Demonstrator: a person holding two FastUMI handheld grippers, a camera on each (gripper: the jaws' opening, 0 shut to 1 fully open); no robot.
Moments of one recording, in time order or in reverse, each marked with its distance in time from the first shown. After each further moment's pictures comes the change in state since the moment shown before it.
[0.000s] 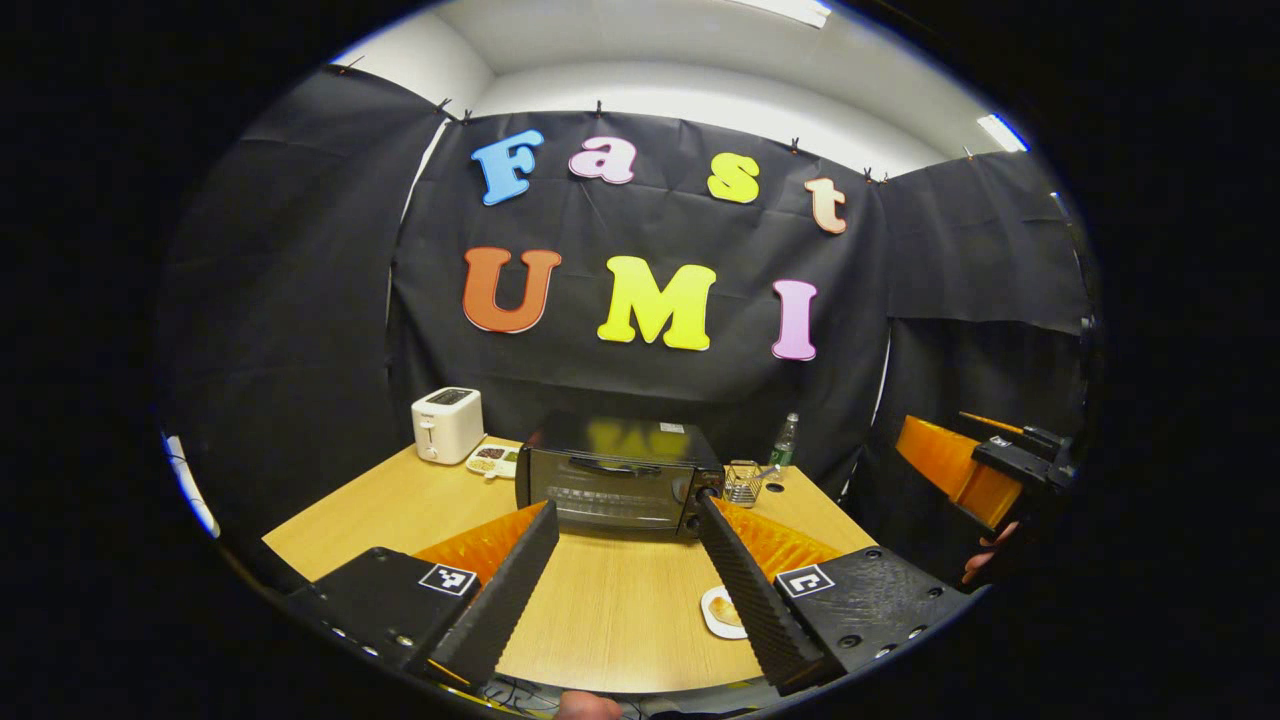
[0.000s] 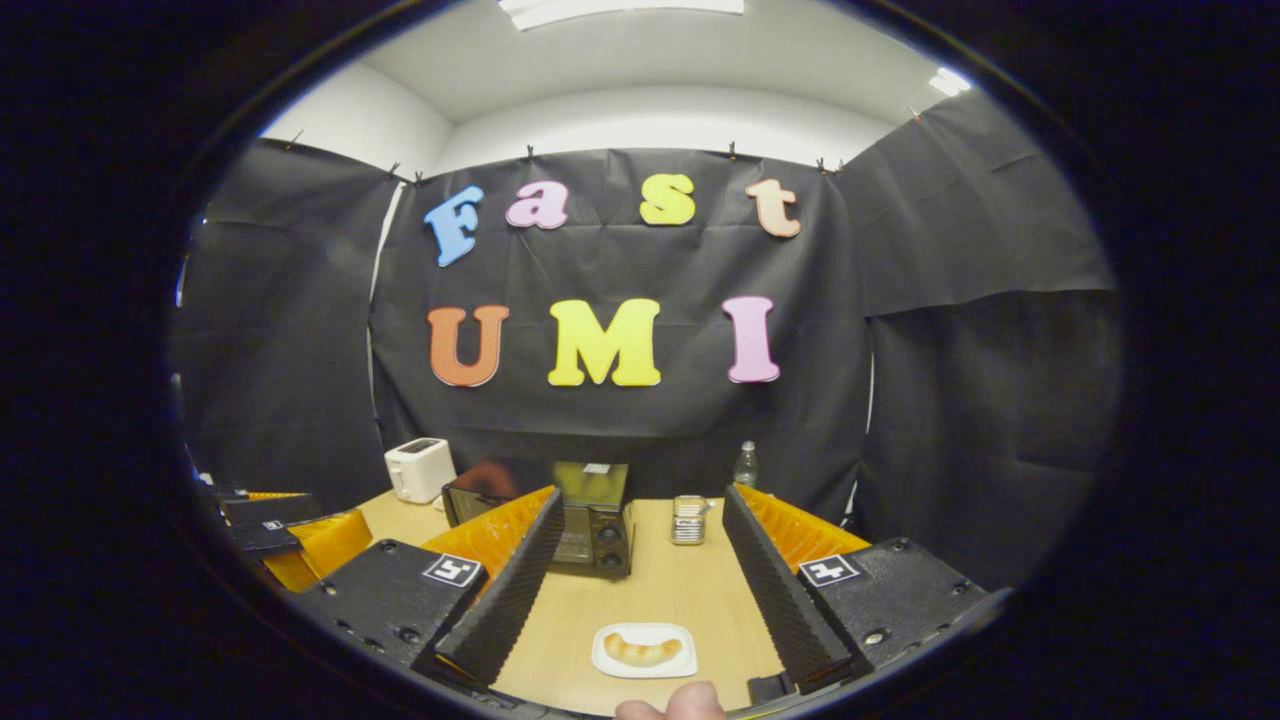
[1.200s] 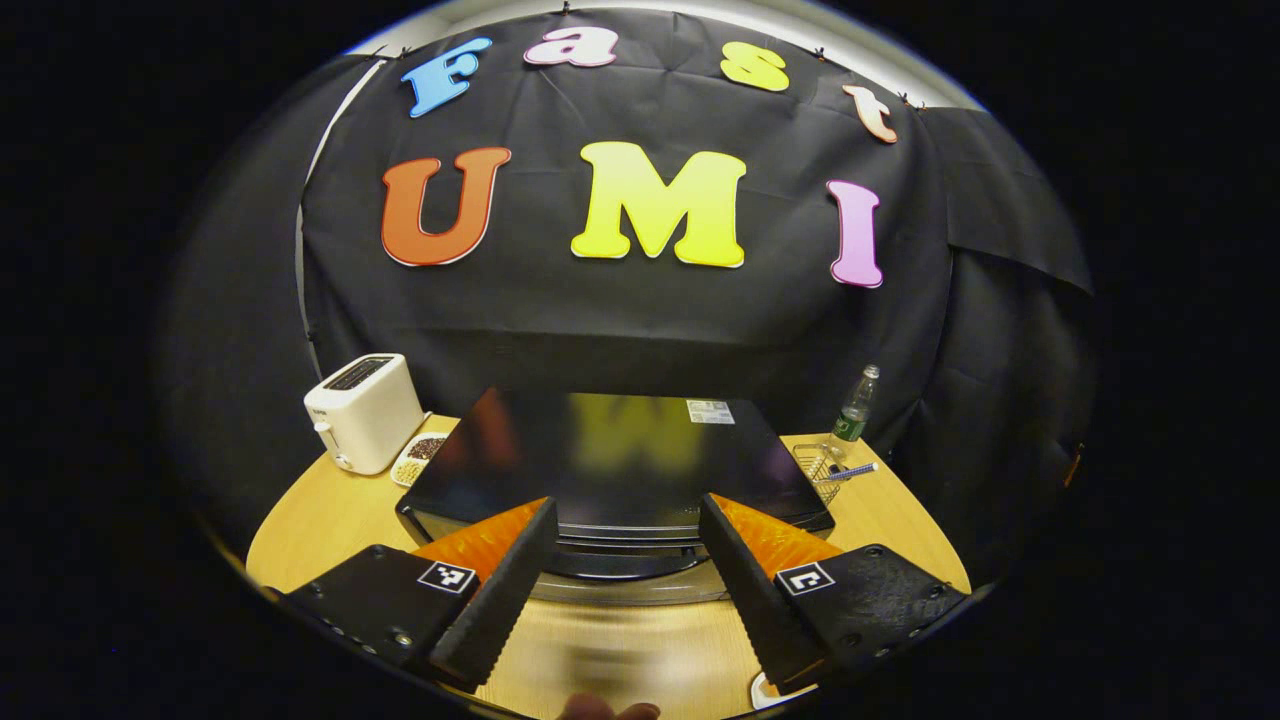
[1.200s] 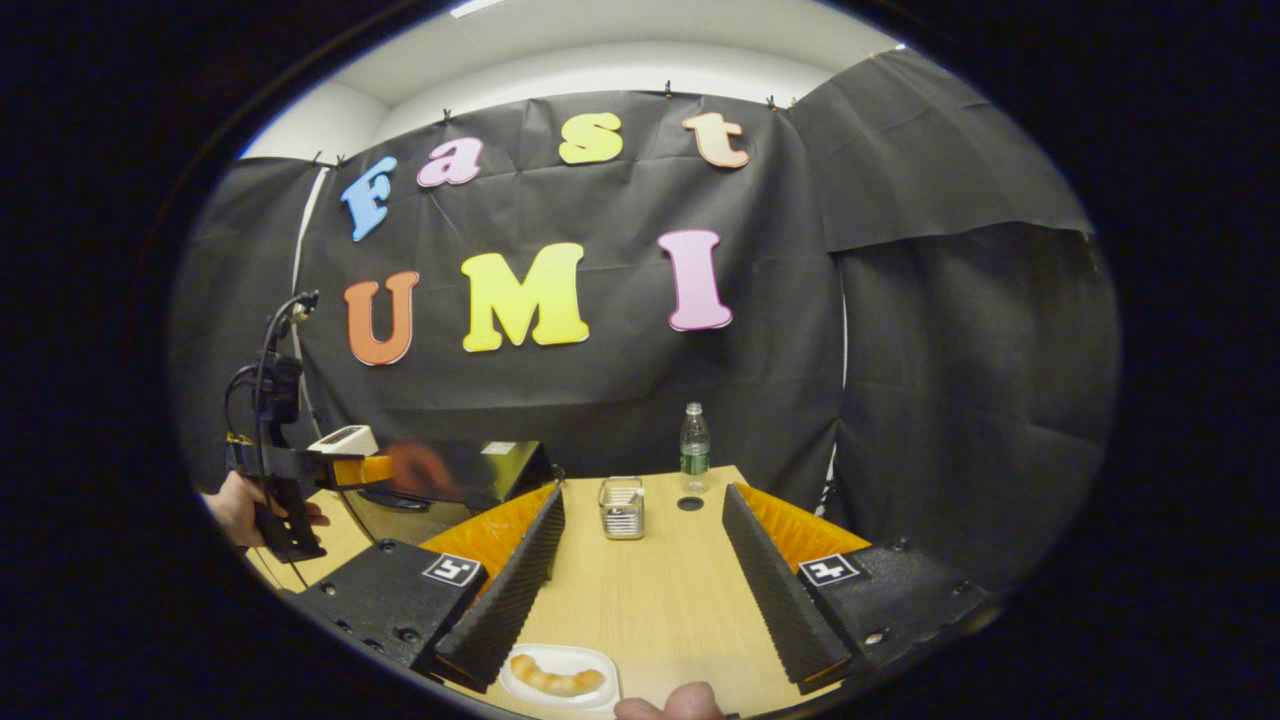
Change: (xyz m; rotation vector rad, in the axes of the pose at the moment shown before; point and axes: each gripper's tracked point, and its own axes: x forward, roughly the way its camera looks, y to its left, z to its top) left arm 0.290 0.018 -0.035 0.038 0.244 0.000; right arm 0.144 -0.114 -0.059 0.085 0.132 -0.079
